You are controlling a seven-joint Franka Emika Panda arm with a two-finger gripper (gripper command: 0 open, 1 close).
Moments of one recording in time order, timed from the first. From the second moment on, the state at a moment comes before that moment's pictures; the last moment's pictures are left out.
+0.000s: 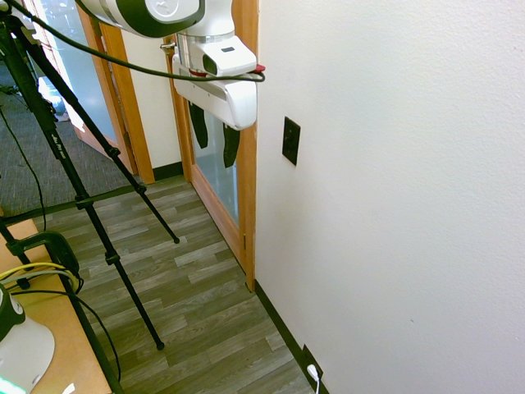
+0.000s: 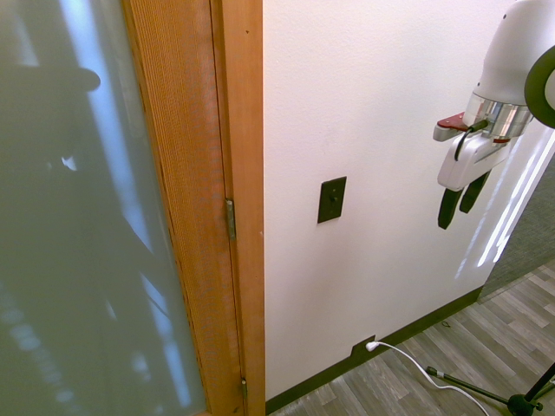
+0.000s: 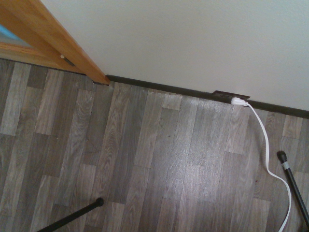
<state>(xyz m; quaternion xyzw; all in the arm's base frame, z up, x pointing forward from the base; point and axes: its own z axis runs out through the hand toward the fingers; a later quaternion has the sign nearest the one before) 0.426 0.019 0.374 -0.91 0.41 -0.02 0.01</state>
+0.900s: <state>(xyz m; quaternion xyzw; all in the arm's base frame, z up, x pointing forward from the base) 0.497 0.084 0.348 -0.84 0.49 -0.23 0.06</state>
